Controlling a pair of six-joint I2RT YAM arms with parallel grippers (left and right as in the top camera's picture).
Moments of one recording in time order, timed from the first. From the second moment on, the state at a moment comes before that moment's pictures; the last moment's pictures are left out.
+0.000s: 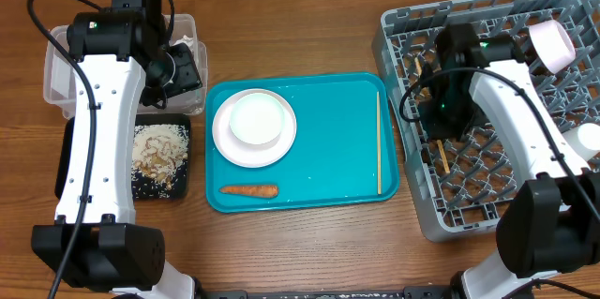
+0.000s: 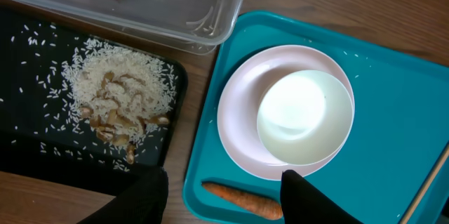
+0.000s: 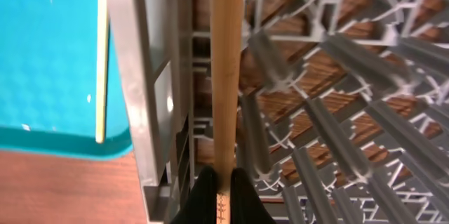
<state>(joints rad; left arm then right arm) 0.00 1.75 1.85 -1.40 0.01 -0.36 0.11 1.78 1.48 -1.35 0.01 -0.14</state>
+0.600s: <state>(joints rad) 0.00 1.75 1.85 -1.40 0.01 -0.36 0.11 1.78 1.48 -1.36 -0.01 -0.18</state>
